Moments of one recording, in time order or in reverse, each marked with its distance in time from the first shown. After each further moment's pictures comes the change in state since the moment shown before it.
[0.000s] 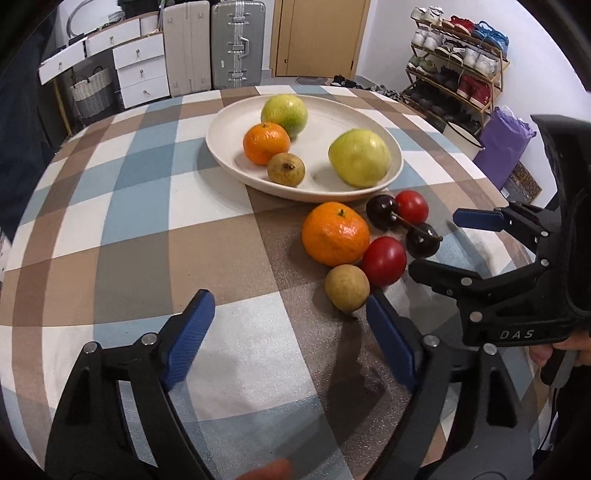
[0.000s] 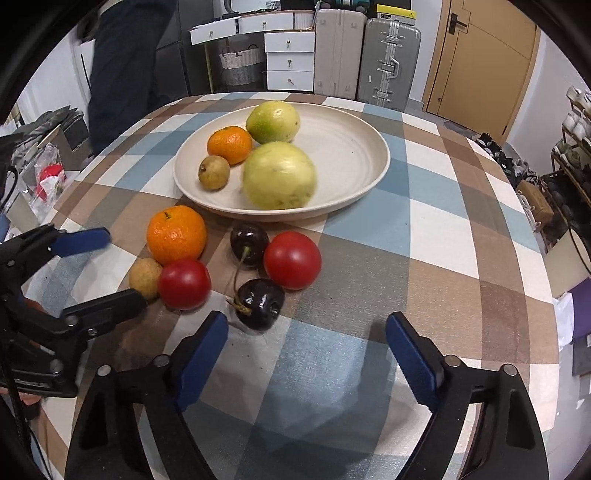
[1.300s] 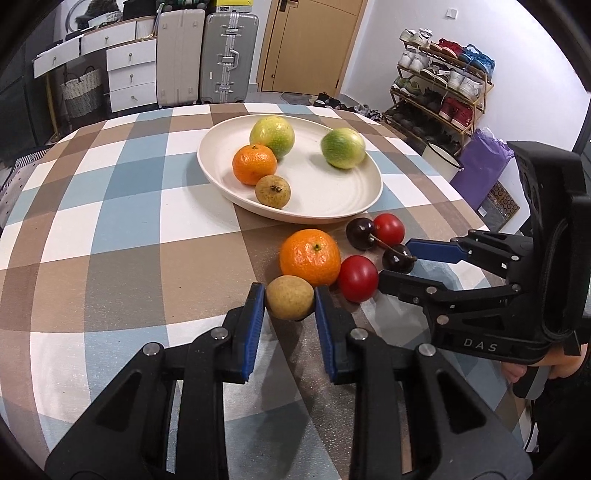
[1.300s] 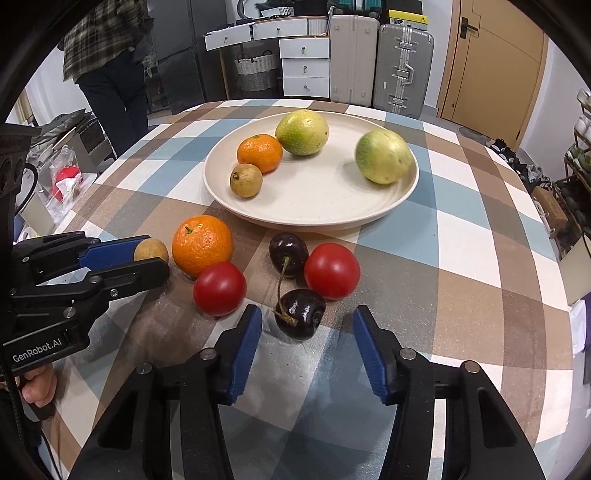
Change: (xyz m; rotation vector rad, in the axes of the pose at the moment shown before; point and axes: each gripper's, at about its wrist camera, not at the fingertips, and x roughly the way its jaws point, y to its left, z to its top) left arm -0.015 0.008 0.002 -0.031 -0.077 -0.098; right arm -0.005 0.015 0.001 -0.010 -0.030 0.065
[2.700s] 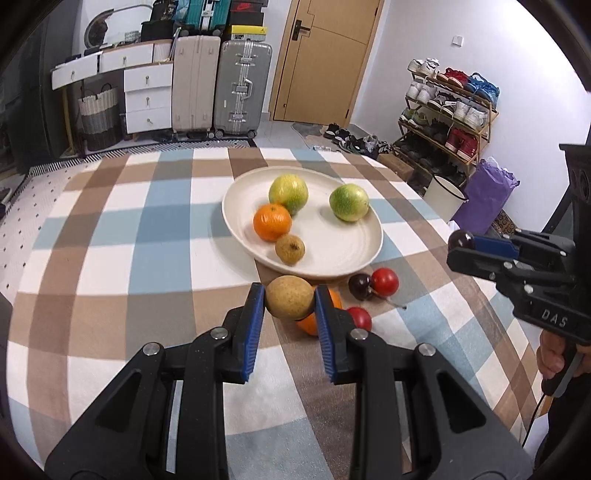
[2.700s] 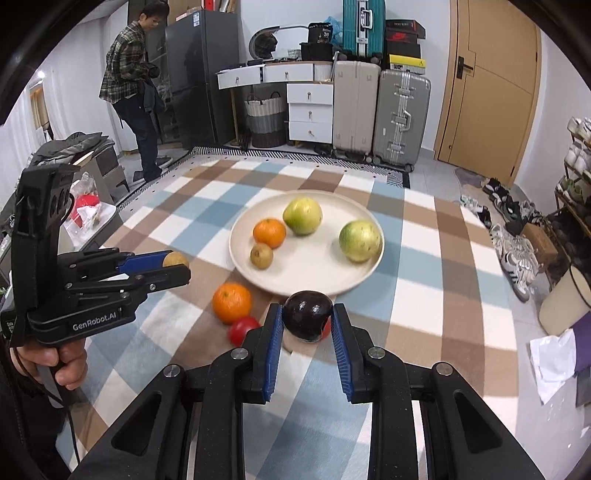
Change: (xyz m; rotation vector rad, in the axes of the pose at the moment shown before) left arm -0.048 0.003 0.027 -0.029 -0.124 0.038; right arm -0.098 -0.004 0.026 -0.037 -0.169 0.002
